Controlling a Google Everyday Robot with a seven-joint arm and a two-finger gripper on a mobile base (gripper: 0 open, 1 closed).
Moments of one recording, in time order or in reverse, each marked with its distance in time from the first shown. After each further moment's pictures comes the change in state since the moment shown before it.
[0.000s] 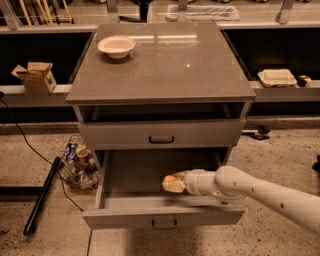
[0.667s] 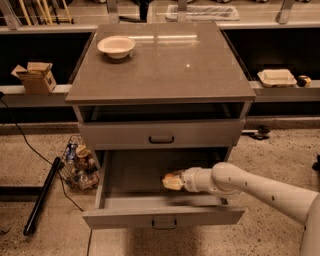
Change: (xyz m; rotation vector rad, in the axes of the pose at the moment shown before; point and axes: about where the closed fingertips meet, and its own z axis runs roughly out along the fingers) arm 0.006 -0.012 0.025 -0.034 0.031 0.027
